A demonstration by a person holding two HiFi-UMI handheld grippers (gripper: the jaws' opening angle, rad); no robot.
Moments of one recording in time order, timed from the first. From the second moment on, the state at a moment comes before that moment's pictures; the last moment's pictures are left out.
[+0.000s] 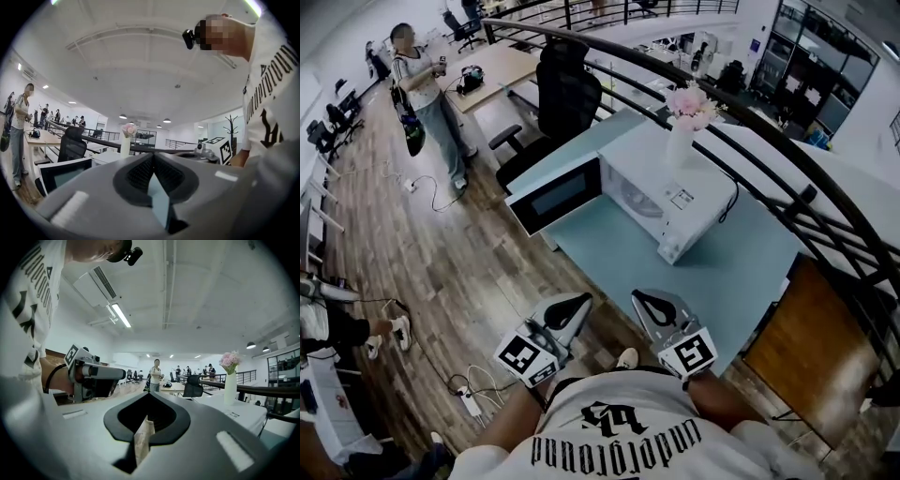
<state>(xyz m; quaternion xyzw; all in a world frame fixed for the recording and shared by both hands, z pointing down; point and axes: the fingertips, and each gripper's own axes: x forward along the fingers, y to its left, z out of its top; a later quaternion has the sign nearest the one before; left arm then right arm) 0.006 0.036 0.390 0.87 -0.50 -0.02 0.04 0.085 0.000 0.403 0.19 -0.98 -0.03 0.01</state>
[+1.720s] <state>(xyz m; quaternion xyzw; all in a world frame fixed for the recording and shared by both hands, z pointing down) -0.119 -0.211 0.449 0.94 -0.32 0.02 0.07 -0.028 -0.217 0.485 0.37 -0.93 0.06 0.07</state>
